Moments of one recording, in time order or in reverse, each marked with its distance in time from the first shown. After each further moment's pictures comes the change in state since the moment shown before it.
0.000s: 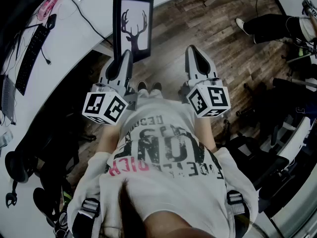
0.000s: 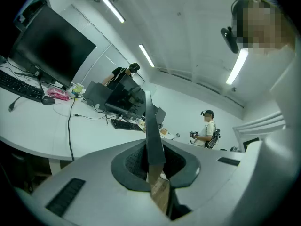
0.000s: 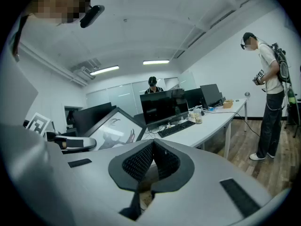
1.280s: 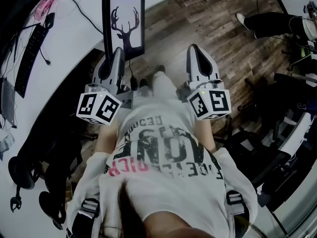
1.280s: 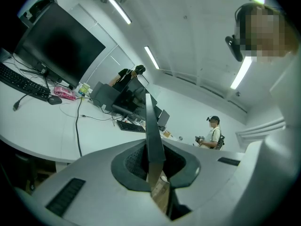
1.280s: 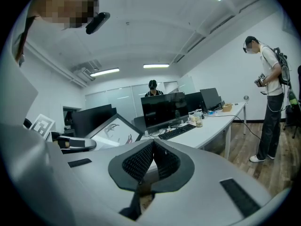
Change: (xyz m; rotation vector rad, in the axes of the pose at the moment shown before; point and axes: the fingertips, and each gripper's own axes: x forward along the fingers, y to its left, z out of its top) left arm -0.012 0.038 0.016 -0.049 -0.020 0.028; right arm 0.001 0.021 0.001 -0.011 -0.049 -0.020
